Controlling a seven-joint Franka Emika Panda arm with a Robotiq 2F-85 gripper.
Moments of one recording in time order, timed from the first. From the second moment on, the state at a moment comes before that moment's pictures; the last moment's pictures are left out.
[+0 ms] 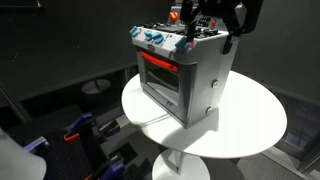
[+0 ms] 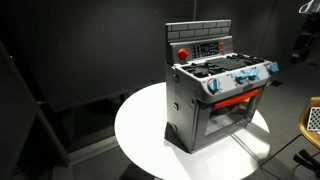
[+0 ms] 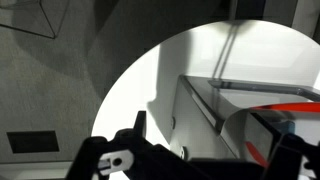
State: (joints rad) arm -0.08 -0.20 -0.30 -2.32 0.02 2.11 -0.37
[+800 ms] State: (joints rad) arm -0.09 -0.20 -0.25 -2.30 0.02 2.15 -0.35
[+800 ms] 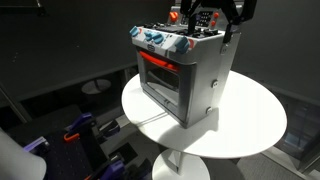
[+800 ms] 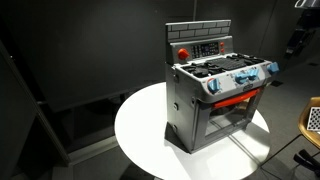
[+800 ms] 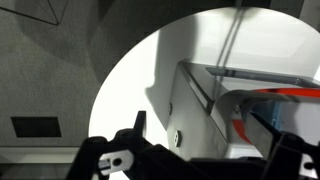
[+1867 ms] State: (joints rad) arm -0.08 -0.07 -0.09 -2.13 -0.02 2.39 -0.05
